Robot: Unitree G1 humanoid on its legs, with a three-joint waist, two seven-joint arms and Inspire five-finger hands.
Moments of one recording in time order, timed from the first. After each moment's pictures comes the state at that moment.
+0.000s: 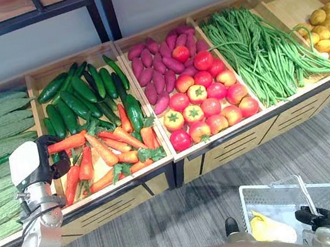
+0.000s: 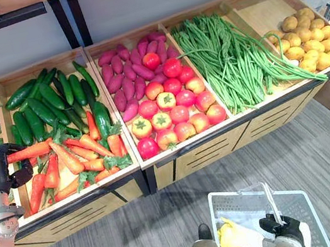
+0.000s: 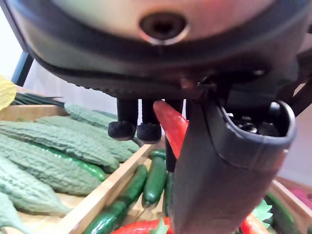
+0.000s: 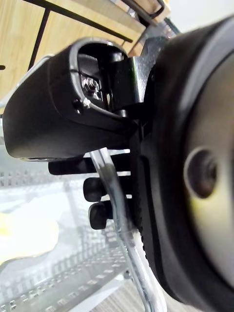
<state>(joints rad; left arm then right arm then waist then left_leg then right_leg) 0.04 0.52 0.25 0.30 0.68 -0.12 0.35 0.09 -0.22 -0.62 1.04 -0.23 -0.08 -0.25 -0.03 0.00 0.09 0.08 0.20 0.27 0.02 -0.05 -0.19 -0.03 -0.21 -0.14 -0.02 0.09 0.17</state>
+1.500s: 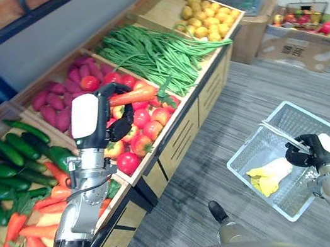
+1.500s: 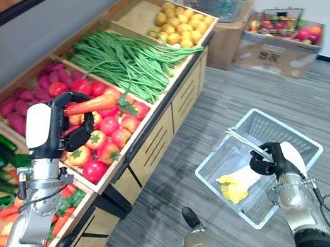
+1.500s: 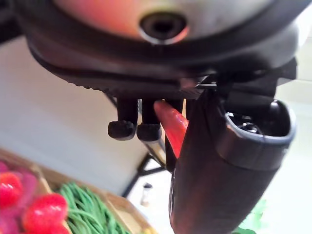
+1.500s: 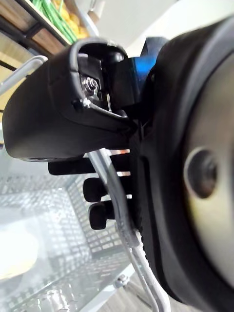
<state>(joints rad) -0.08 0.43 -0.09 -0.05 0.62 -0.31 0.36 0.02 -0.51 -0.19 0.61 -0.35 -0.11 -0.15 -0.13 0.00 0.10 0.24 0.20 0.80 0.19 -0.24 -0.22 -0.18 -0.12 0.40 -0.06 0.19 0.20</state>
